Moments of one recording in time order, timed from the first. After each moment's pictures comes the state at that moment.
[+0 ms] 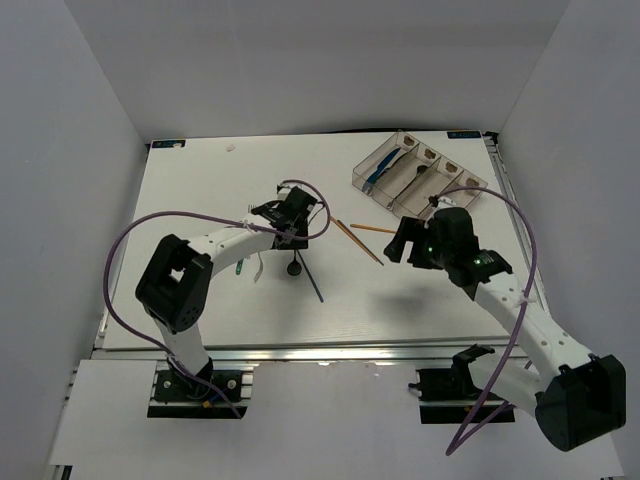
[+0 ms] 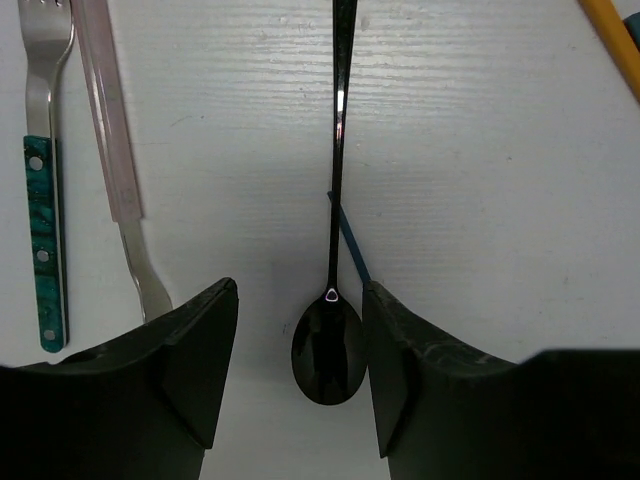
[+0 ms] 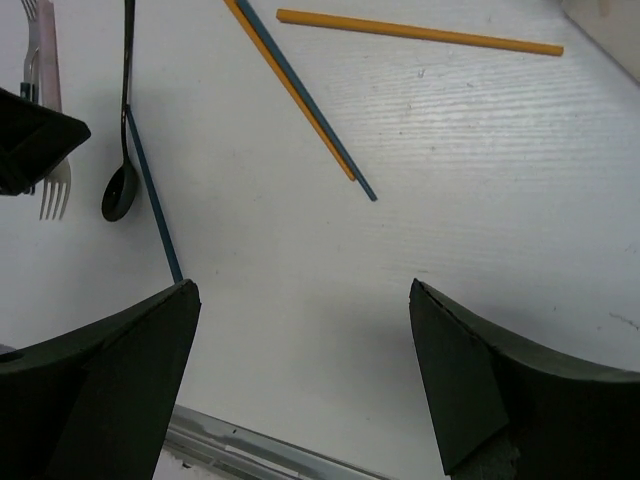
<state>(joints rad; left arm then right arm) -0.65 1.77 1.24 -0.52 -0.41 -0.54 0.40 1.07 0.79 -0.41 -0.09 0.48</state>
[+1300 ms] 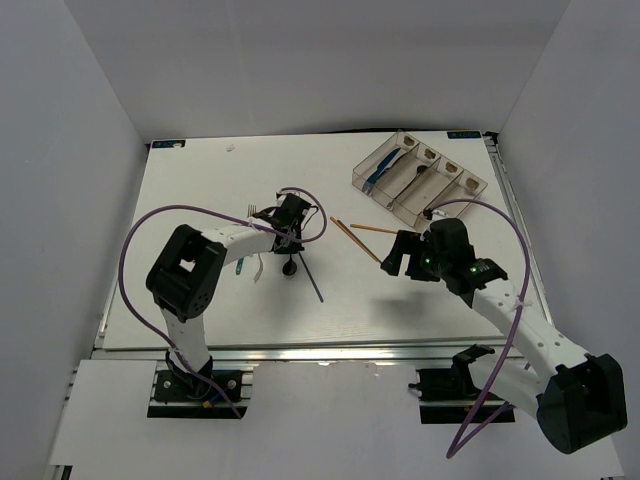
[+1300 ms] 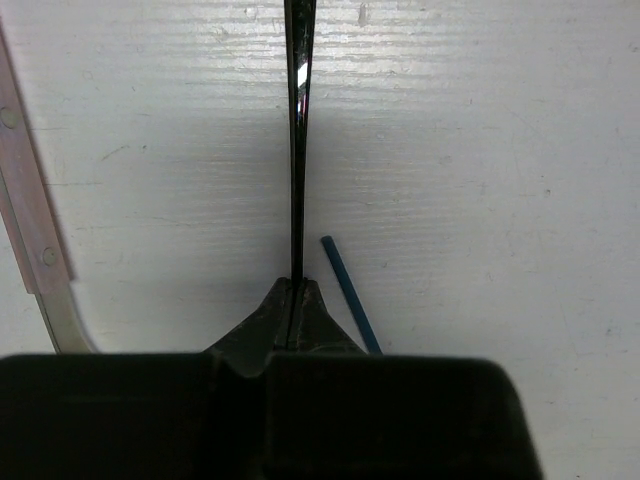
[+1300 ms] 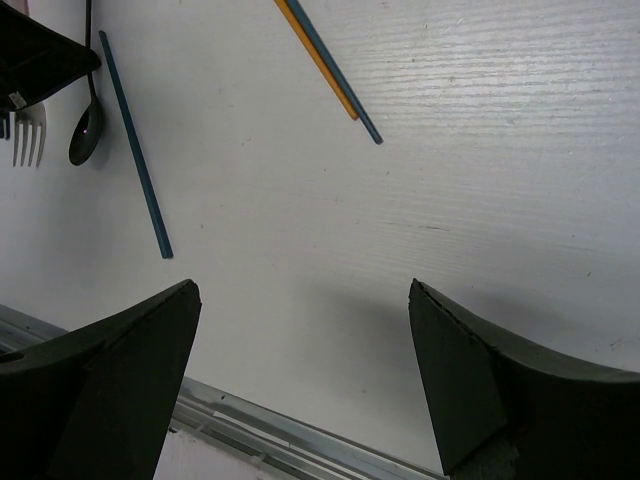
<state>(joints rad) -0.59 1.88 1.15 -0.32 -0.28 -0.51 0.41 1.01 0.66 -0.40 -0.16 0.49</state>
